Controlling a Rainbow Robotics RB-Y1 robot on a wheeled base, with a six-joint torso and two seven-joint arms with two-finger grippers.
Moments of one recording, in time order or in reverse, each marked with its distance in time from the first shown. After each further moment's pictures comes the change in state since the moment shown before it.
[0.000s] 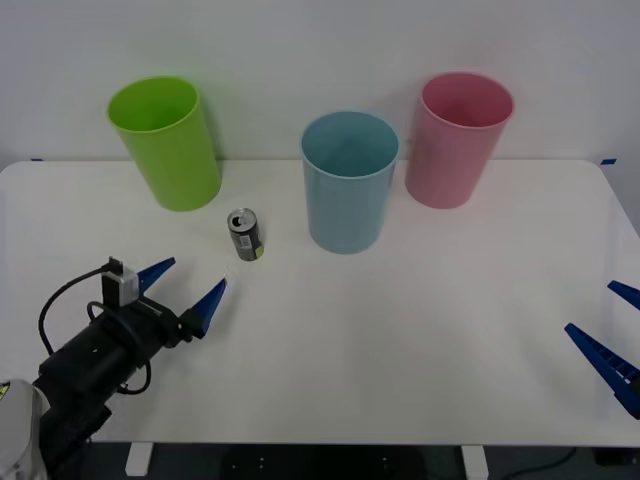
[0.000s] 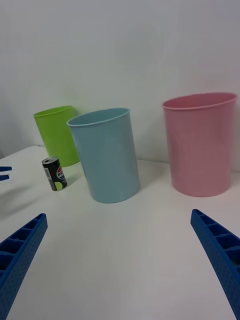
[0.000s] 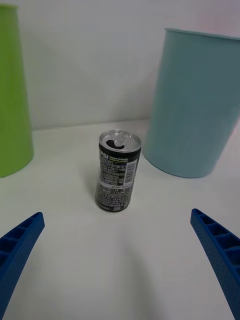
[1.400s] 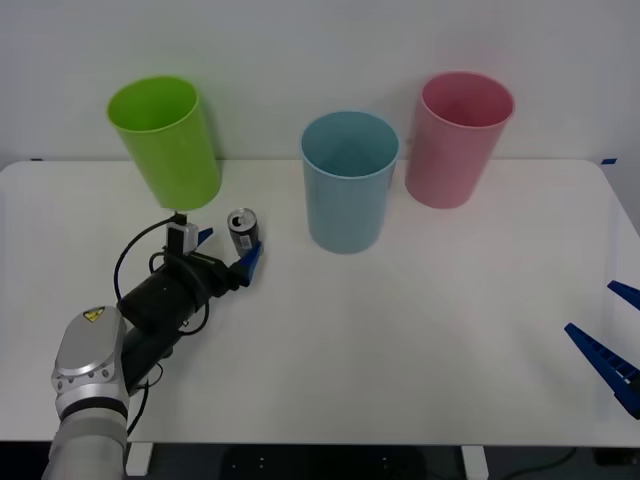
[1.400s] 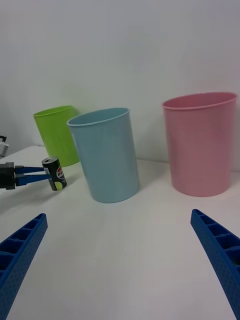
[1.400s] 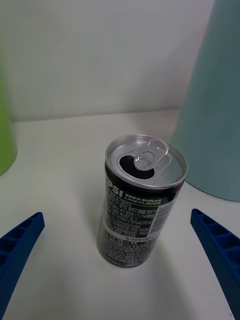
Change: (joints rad) right arm 0.000 0.000 0.000 0.000 0.000 0.000 0.000; left arm -0.351 0.000 0.000 0.435 -0.076 0.222 -0.085
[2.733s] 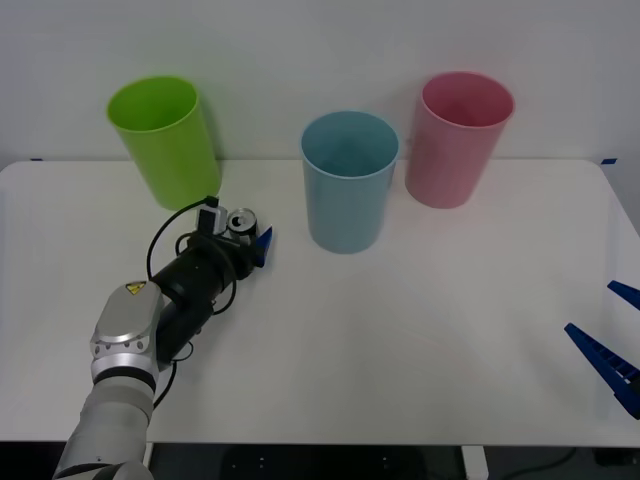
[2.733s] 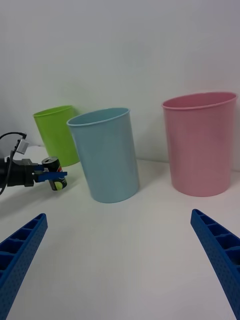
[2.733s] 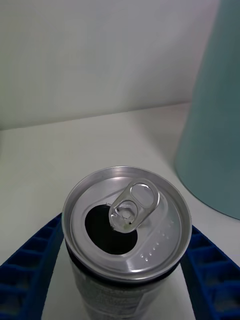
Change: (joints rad) right arm 0.000 0.000 0.000 0.000 0.000 0.000 0.000; left arm -0.110 0.000 -0.089 0.123 -0.025 0.186 -0.016
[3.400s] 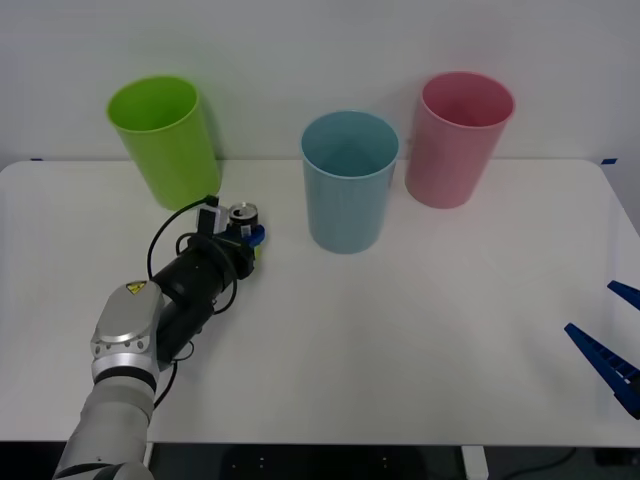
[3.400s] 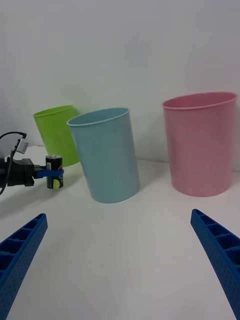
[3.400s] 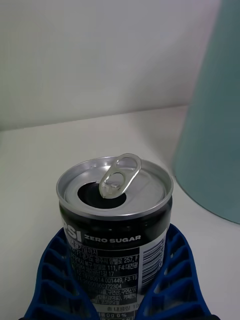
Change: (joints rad) right arm 0.000 0.000 0.000 0.000 0.000 0.000 0.000; left arm 0.000 0.000 -0.007 0.000 0.018 0.001 0.003
